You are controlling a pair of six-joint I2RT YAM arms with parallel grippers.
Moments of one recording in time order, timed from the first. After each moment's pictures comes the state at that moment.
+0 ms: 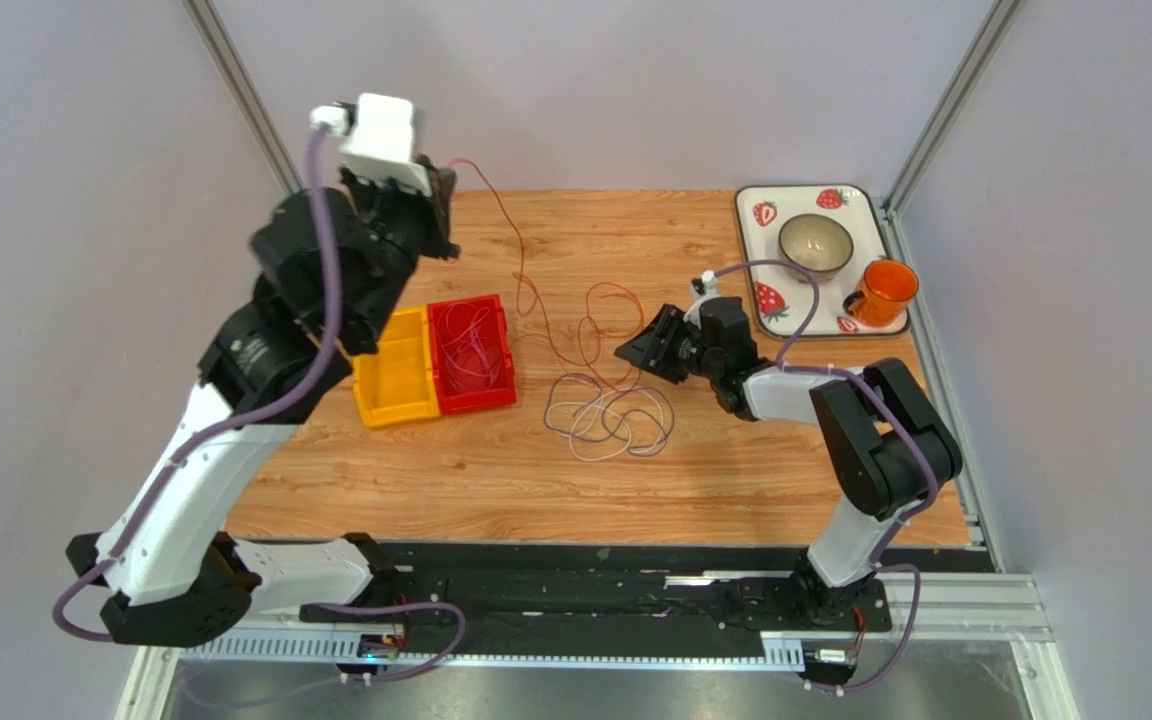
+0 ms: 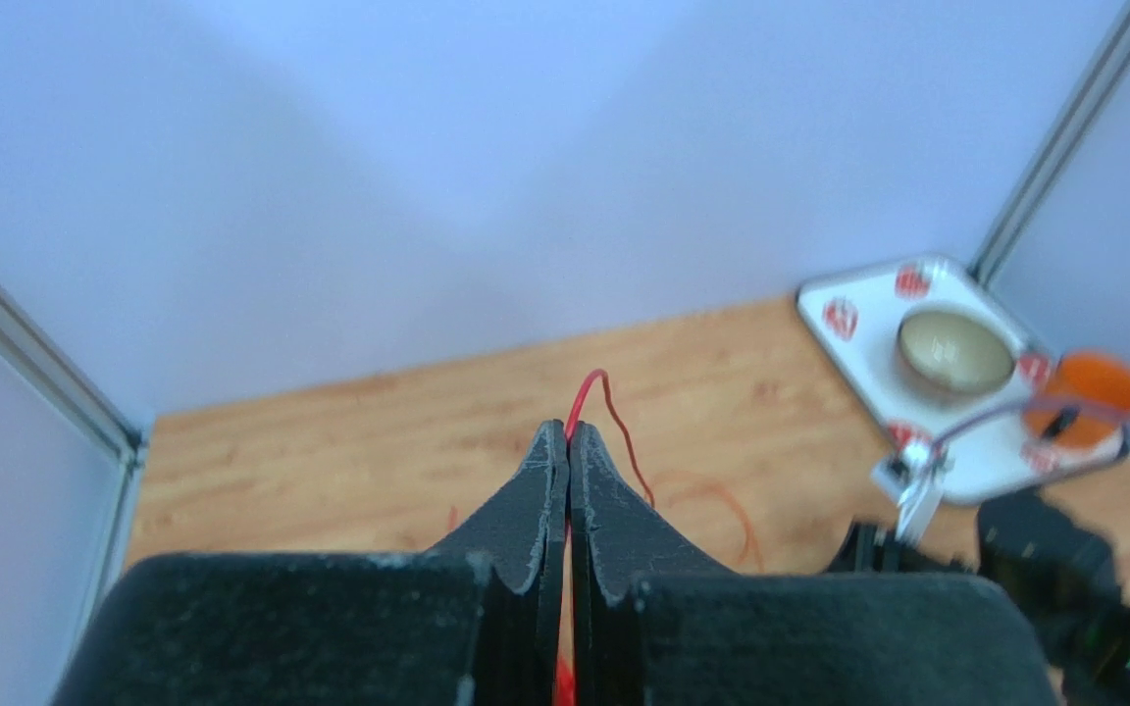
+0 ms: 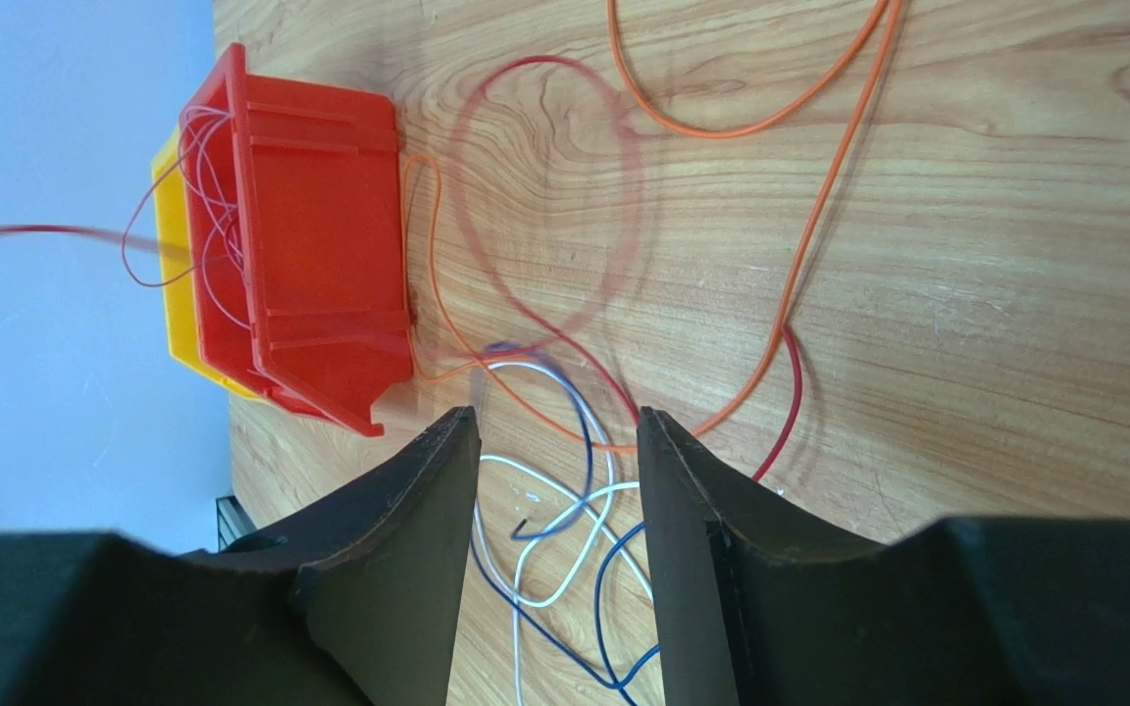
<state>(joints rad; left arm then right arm) -0.80 1.18 1.70 -0.54 -0.52 0.01 0.40 1.71 0.74 0.48 -0.34 0.86</state>
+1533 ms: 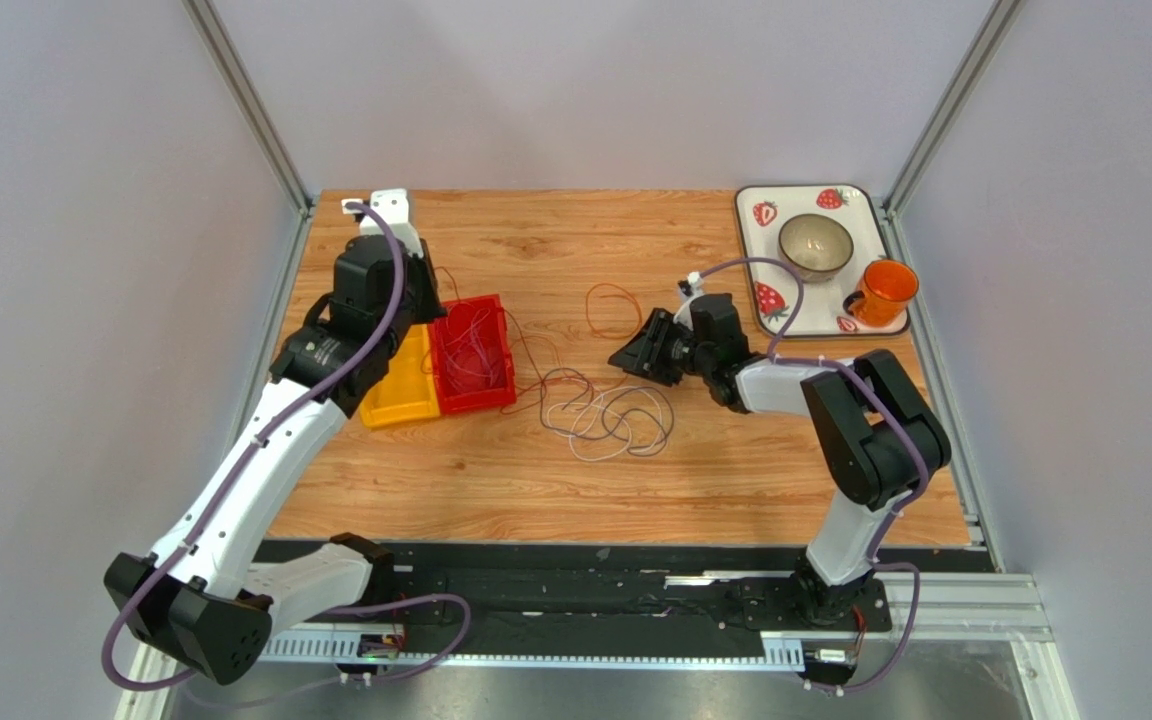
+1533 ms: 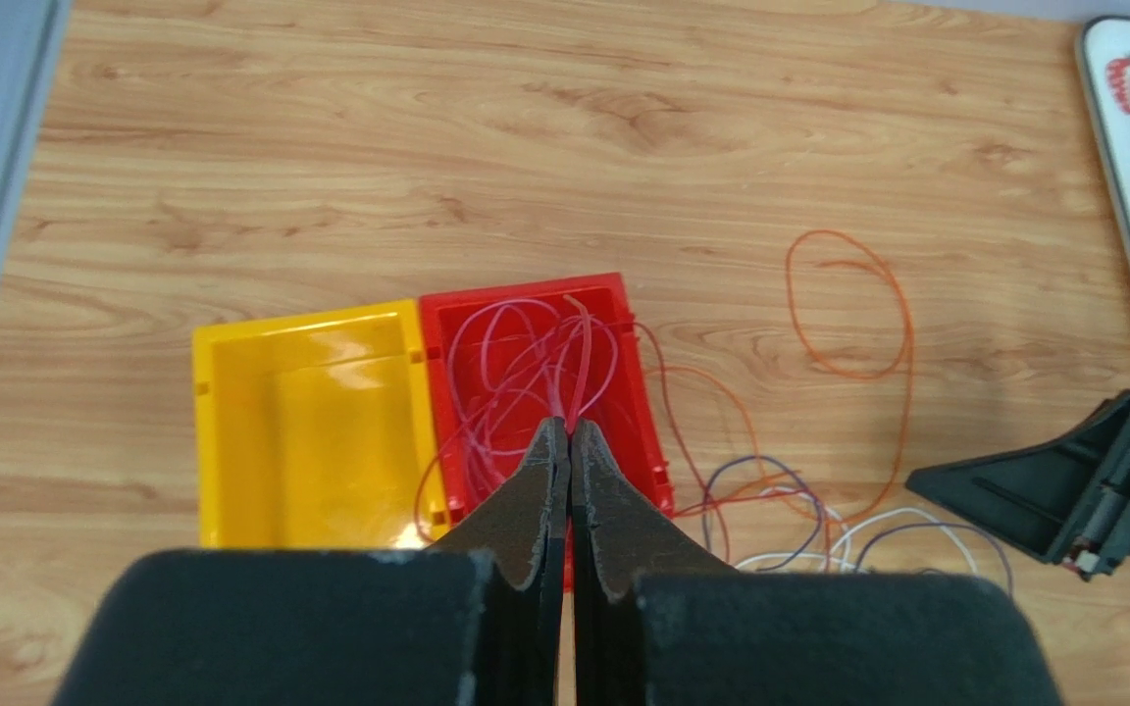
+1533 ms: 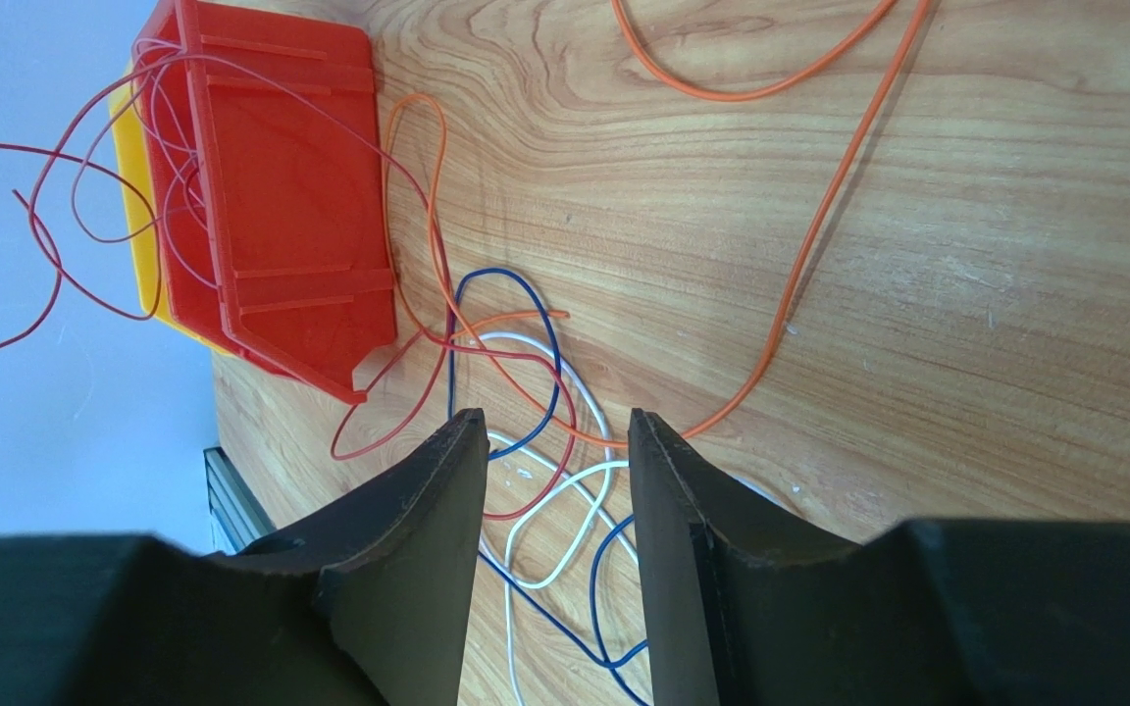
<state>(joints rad) -0.40 1.10 1.19 -0.51 -0.32 -0.29 0.42 1.76 0.81 0.40 -0.41 0.83</state>
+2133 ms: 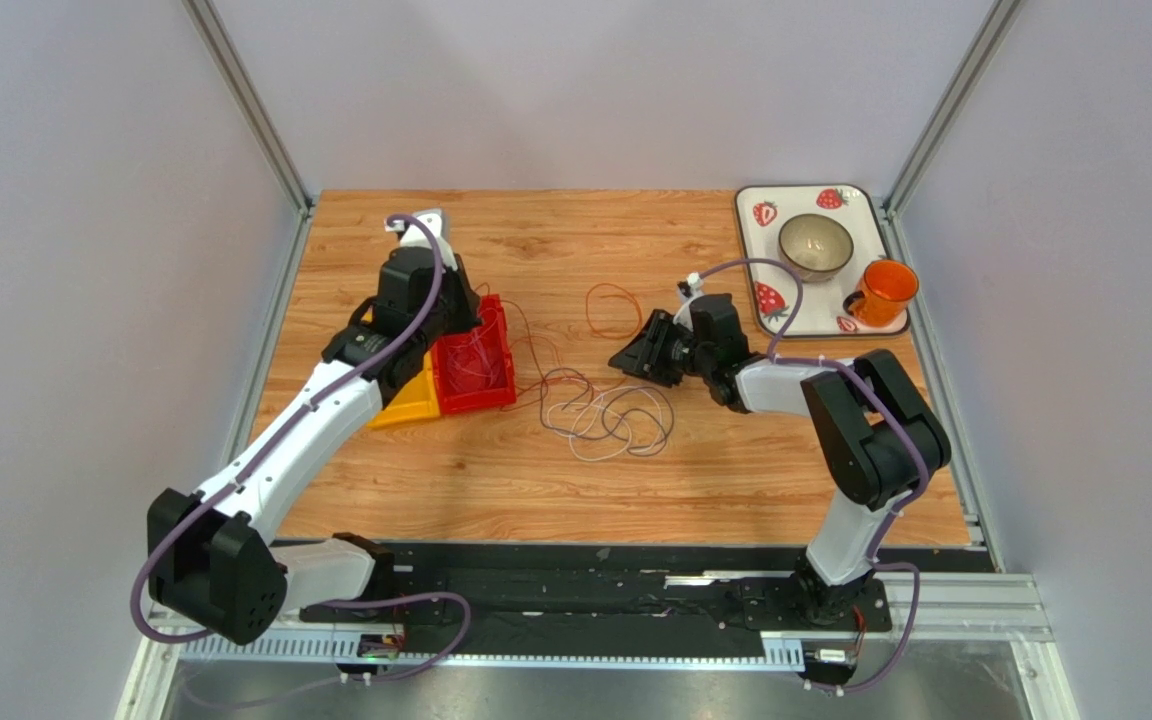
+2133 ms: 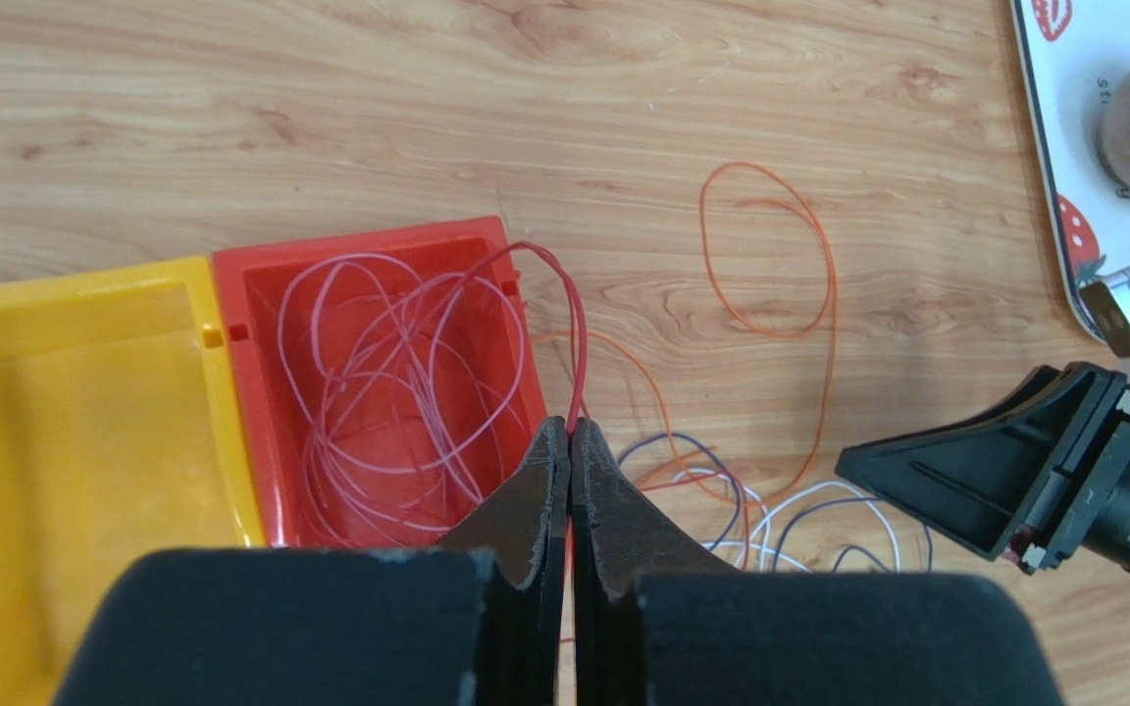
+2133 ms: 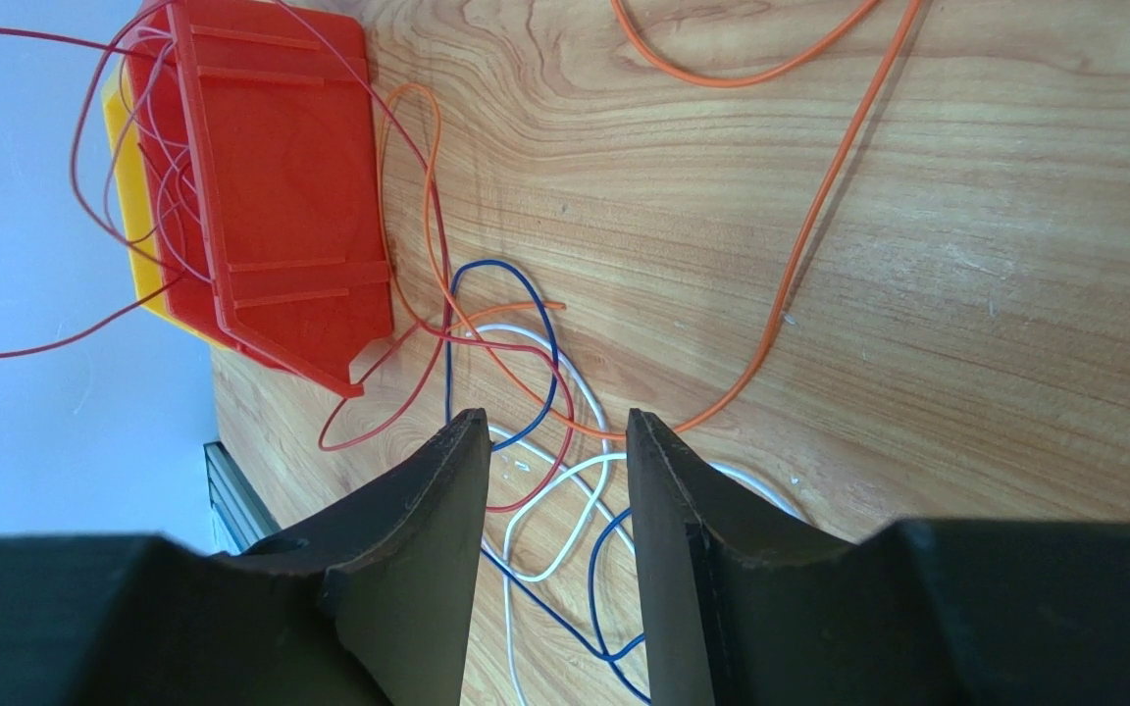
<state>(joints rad) -0.40 1.23 1.03 -0.27 -0.16 -0.41 0.42 1.76 0.81 0.38 -0.41 0.83</state>
